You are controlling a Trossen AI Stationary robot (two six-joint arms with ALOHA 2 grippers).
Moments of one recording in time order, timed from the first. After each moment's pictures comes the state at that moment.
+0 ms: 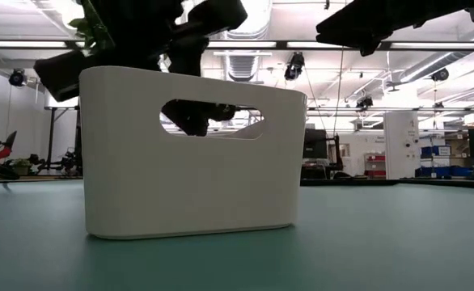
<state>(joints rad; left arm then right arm) -0.45 1.84 1.33 -0.65 -0.46 0.72 0.15 0.95 0.55 0.21 0.39 -0.02</state>
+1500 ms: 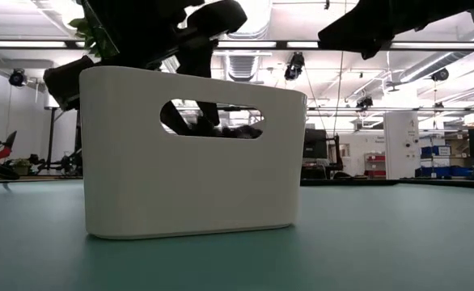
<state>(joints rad) -0.45 1.83 1.30 -0.58 -0.49 0.69 0.15 0.95 0.55 0.17 0.39 -0.03</state>
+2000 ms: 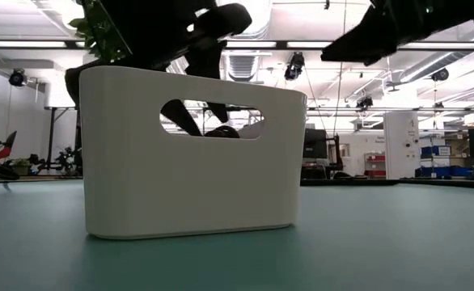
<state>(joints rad) -0.42 1.83 1.32 -0.58 -0.49 0.69 0.15 0.95 0.50 0.16 0.39 -0.10</state>
